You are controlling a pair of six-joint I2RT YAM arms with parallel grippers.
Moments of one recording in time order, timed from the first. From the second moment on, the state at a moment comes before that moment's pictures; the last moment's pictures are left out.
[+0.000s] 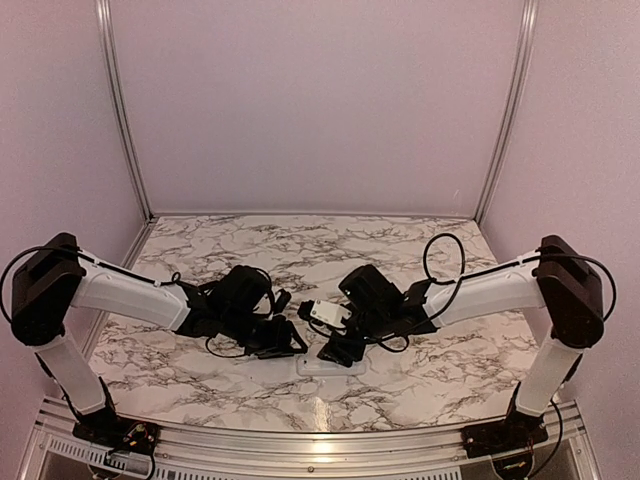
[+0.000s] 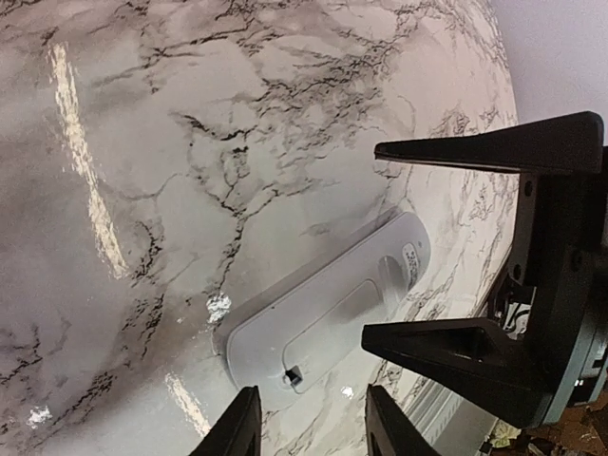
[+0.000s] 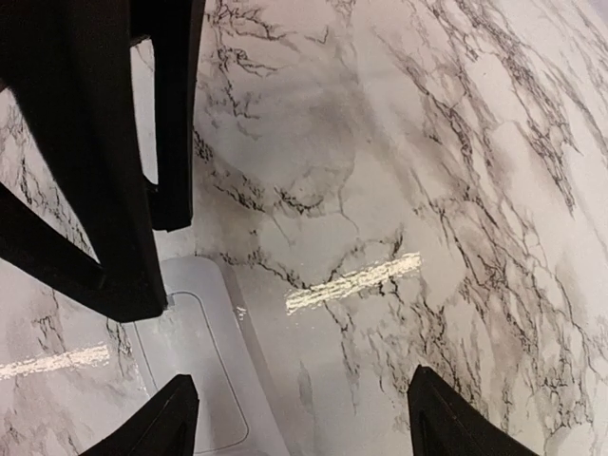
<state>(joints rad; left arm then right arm) -0.93 1.72 0.86 0.03 0.36 -0.88 0.97 1.76 0.98 -0.12 -0.13 -0.28</state>
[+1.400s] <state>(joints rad) -1.08 1.96 1.42 -0.51 0.23 0.26 0.67 0.90 0.54 0.14 -0.16 0.13</state>
